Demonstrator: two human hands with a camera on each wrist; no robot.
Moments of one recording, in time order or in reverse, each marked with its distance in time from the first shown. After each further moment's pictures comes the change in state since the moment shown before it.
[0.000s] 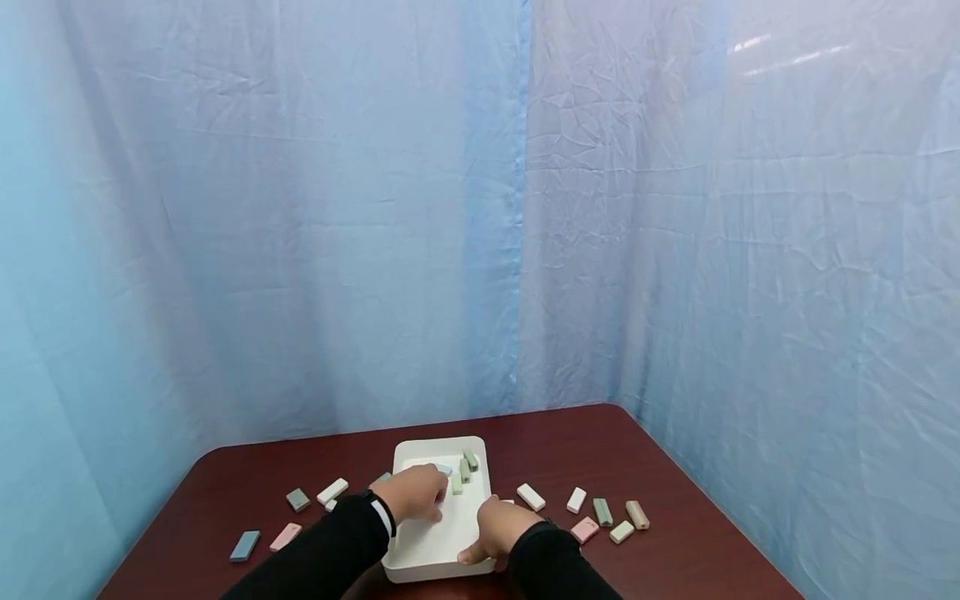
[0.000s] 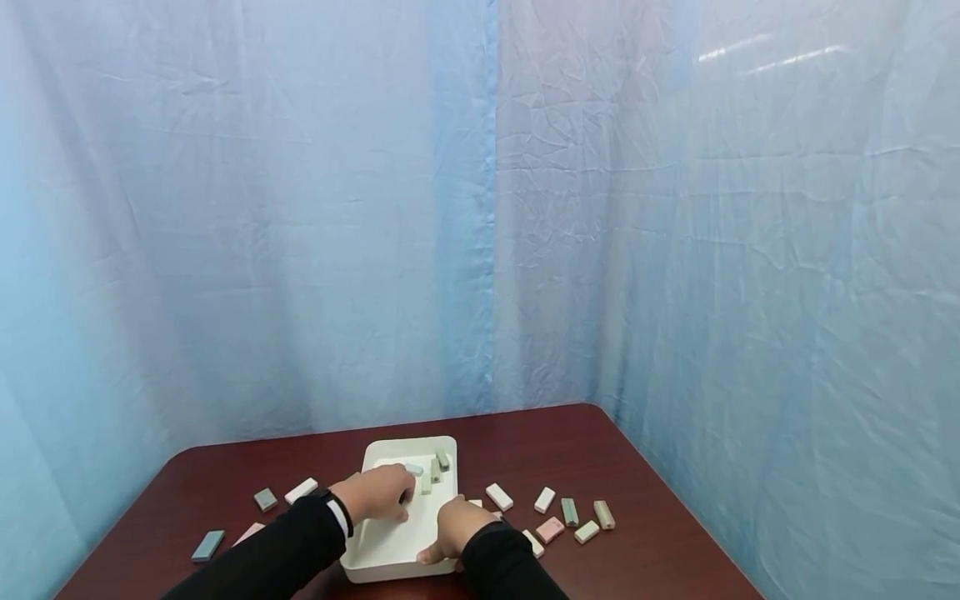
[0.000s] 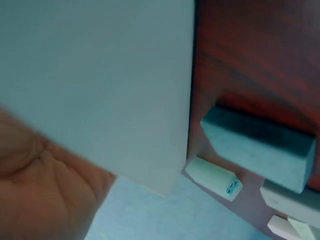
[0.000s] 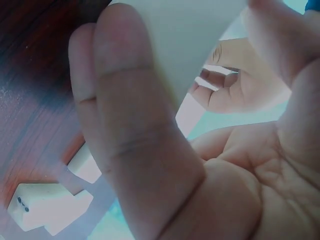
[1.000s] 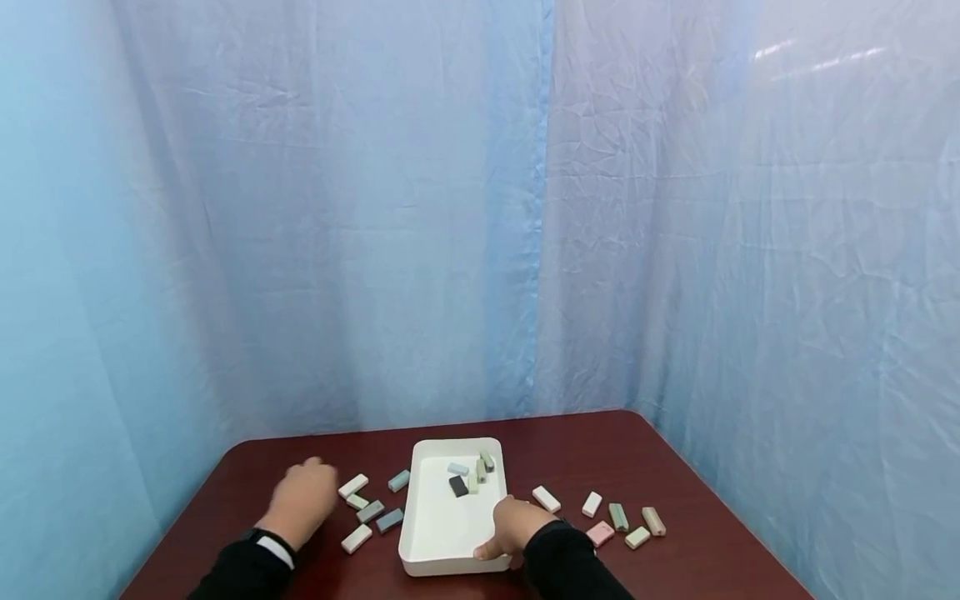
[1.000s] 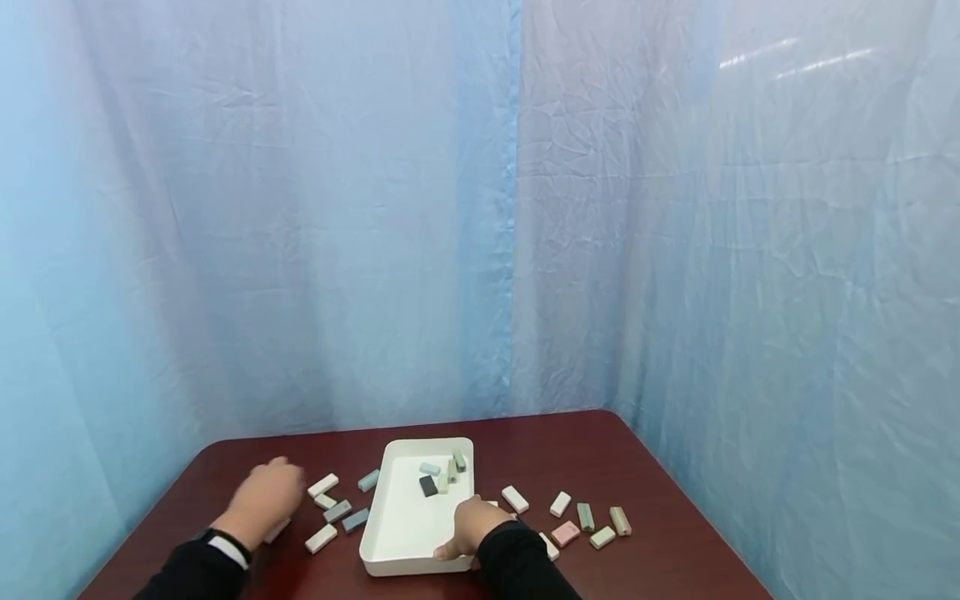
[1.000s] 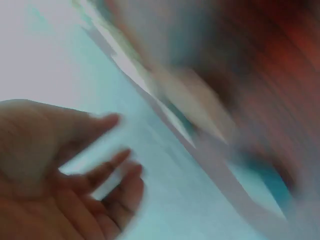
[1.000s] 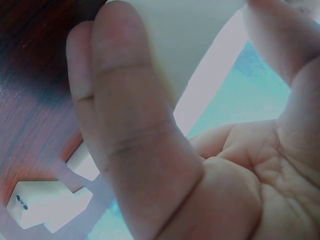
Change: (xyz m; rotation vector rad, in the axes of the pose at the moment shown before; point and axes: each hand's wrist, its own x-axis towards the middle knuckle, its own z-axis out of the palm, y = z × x) left_hand -0.142 -0.100 -0.014 0.054 0.310 -0.484; right_hand 0.012 0.000 0.001 -0.115 0.007 -0.031
